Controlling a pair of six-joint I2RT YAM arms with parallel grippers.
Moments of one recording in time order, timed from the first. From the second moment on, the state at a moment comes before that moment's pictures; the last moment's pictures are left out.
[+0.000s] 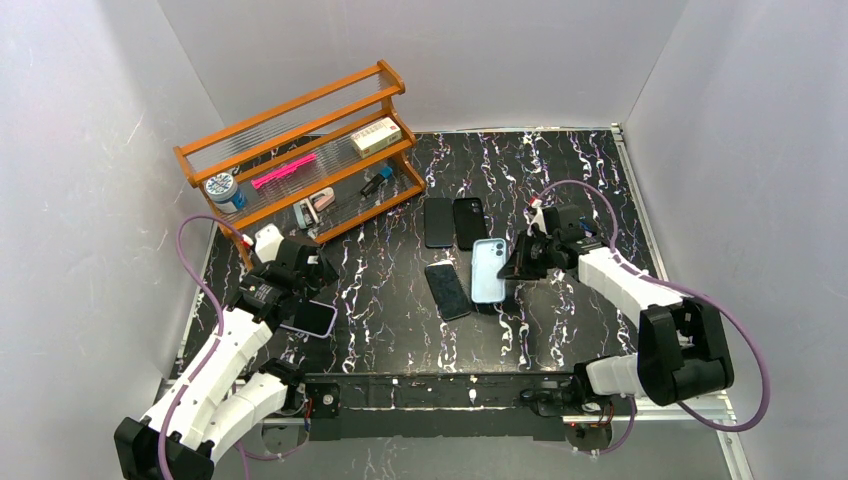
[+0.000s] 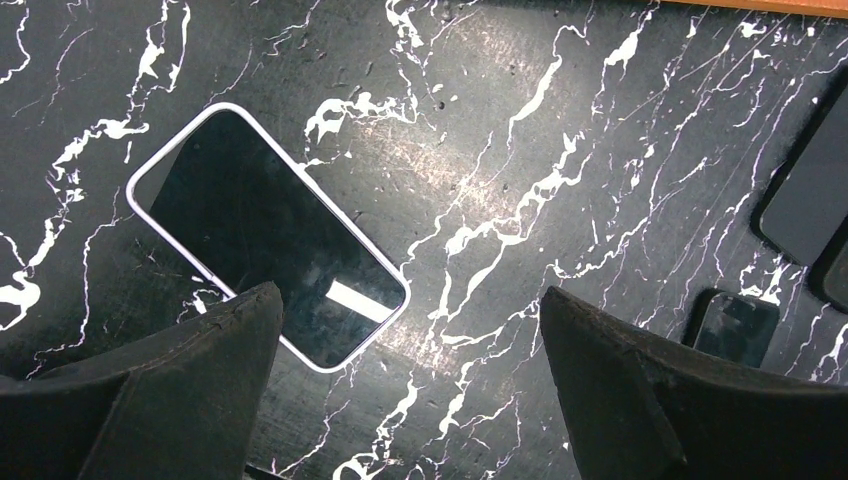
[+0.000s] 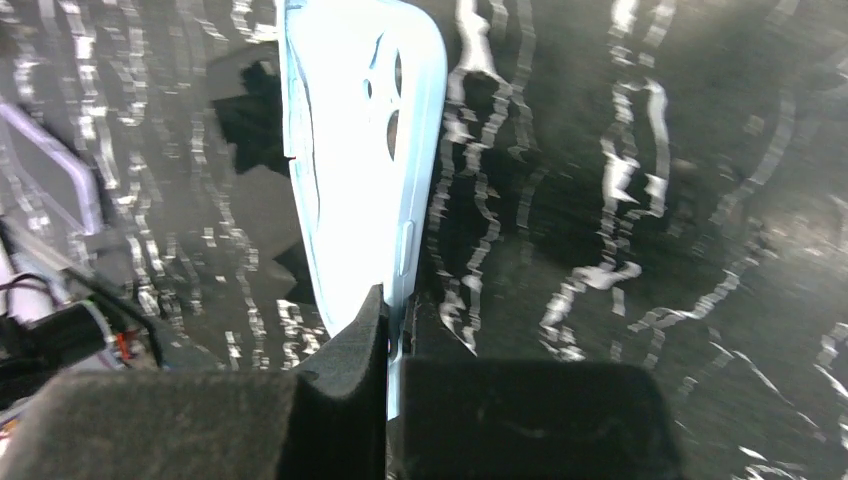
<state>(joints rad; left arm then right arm) -0.41 0.82 0.73 -0.87 -0.46 -0.90 0.31 1.32 0.73 -0.34 -0.44 0.46</state>
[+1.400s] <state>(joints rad) -0.41 0.89 0.69 -1.06 -0.60 -1.23 0.27 1.46 0.80 -0.35 -0.44 0.32</state>
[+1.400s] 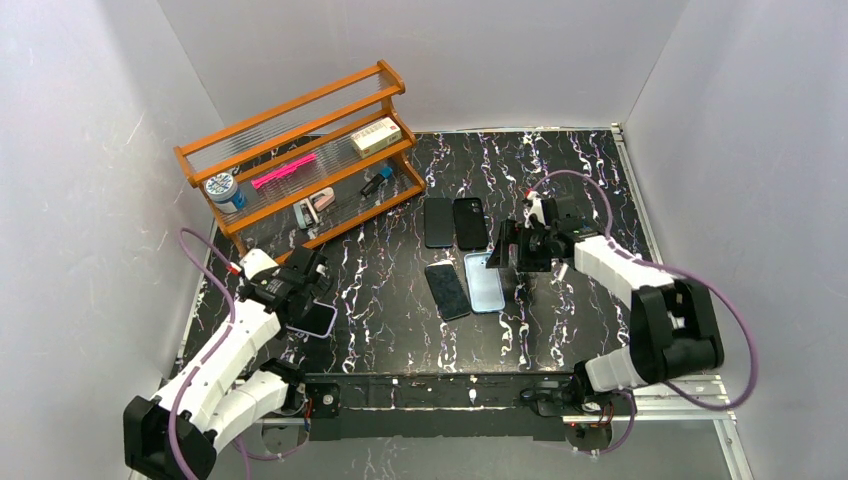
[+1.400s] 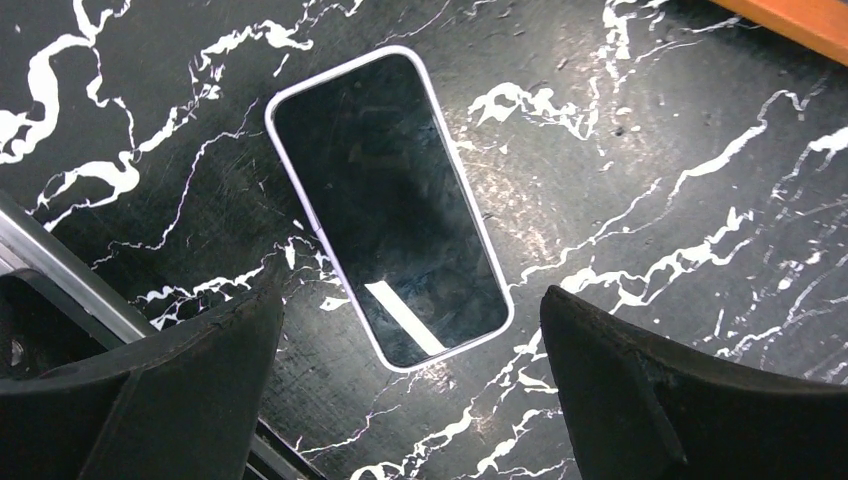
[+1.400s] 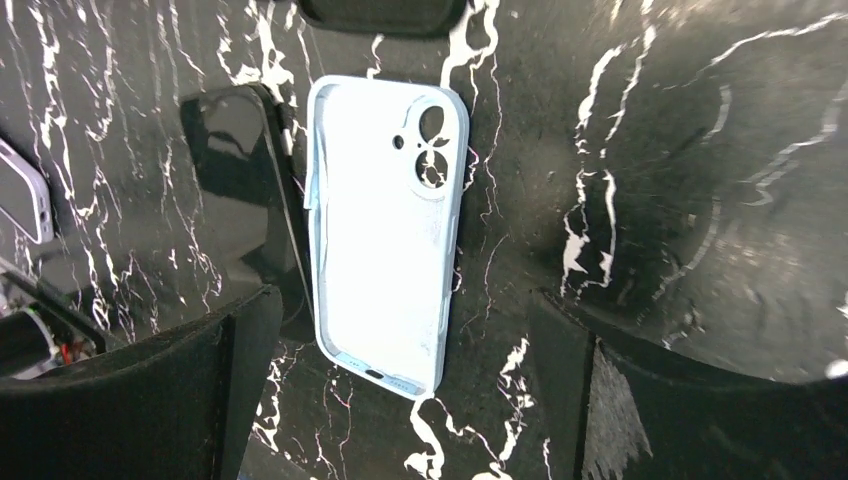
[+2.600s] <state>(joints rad) -0.33 1.24 0.58 -0.83 -0.57 -1.43 0.27 1.12 0.70 -0.30 -0.39 0.29</state>
